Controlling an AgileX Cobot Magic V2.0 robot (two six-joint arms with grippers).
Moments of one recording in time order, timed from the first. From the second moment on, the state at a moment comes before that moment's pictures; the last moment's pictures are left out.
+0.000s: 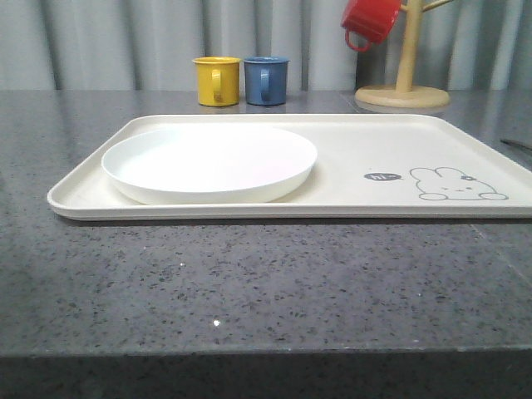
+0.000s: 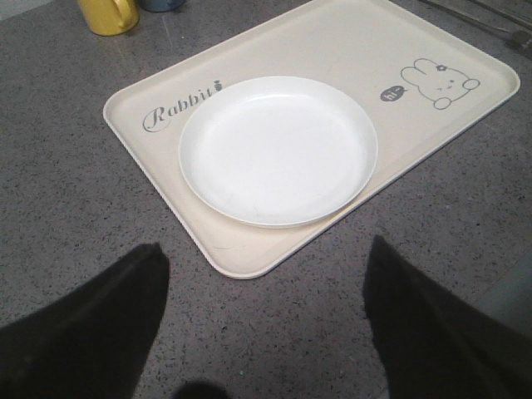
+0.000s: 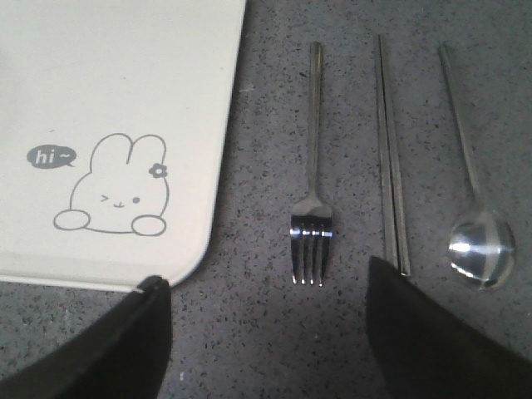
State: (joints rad) left arm -0.72 0.67 -0.89 0.13 0.85 -0.10; right arm 0.03 0.74 -0.65 0.05 0.64 -0.01
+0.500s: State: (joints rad) left arm -0.72 0.67 -0.88 0.15 0.85 -0.10; right arm -0.04 1.08 -0.95 0.01 0.91 -0.01
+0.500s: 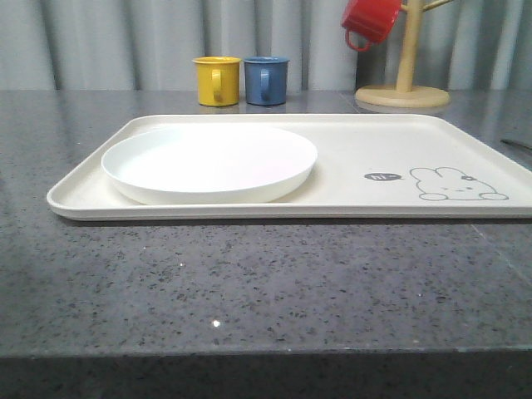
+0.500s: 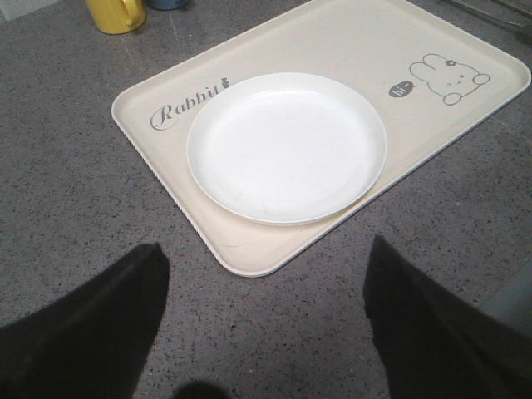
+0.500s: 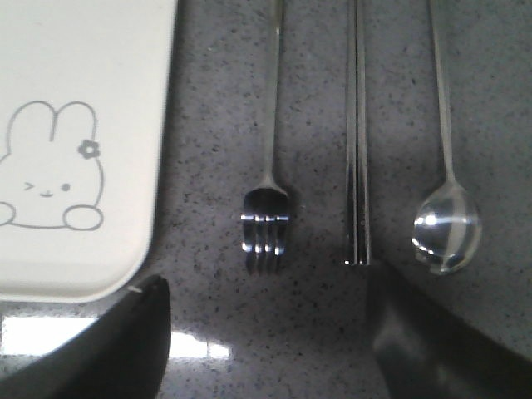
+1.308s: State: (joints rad) left arm -0.72 0.67 -0.88 0.15 0.85 -0.10; right arm -0.04 1.70 -1.31 0.02 1.00 -0.09
